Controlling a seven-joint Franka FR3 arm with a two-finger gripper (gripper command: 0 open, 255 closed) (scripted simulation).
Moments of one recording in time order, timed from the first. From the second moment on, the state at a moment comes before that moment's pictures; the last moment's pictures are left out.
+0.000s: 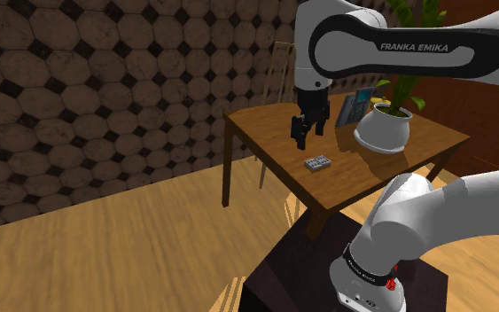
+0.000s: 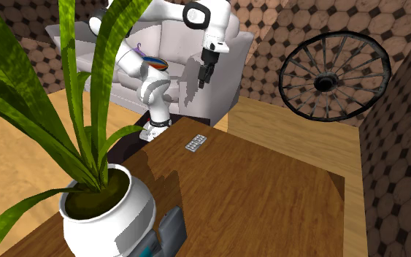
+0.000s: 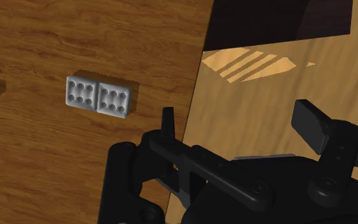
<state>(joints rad) 0.01 -0.75 0.02 -2.44 -0.12 1.50 0.10</state>
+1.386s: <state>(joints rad) 0.21 -0.84 -0.80 -2.68 -0.64 1.97 -1.23</state>
